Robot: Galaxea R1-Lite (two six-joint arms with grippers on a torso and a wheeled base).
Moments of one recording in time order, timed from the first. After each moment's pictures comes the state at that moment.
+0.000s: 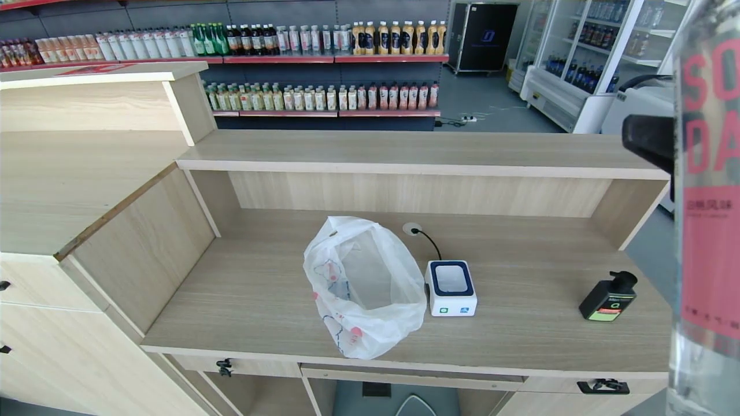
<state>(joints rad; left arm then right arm) 0.01 0.00 0.00 0.04 0.08 0.07 0.47 1.36 -0.85 -1.20 1.27 1.08</state>
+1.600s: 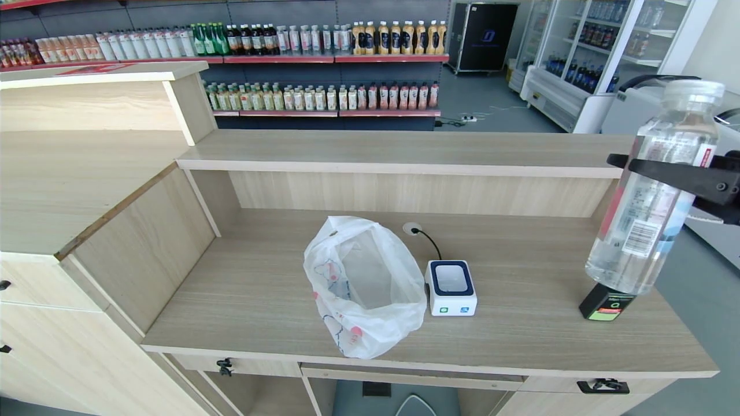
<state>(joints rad) 0.00 0.00 0.00 0.03 0.08 0.07 -0.17 1.48 -0.72 -1.08 1.25 0.48</state>
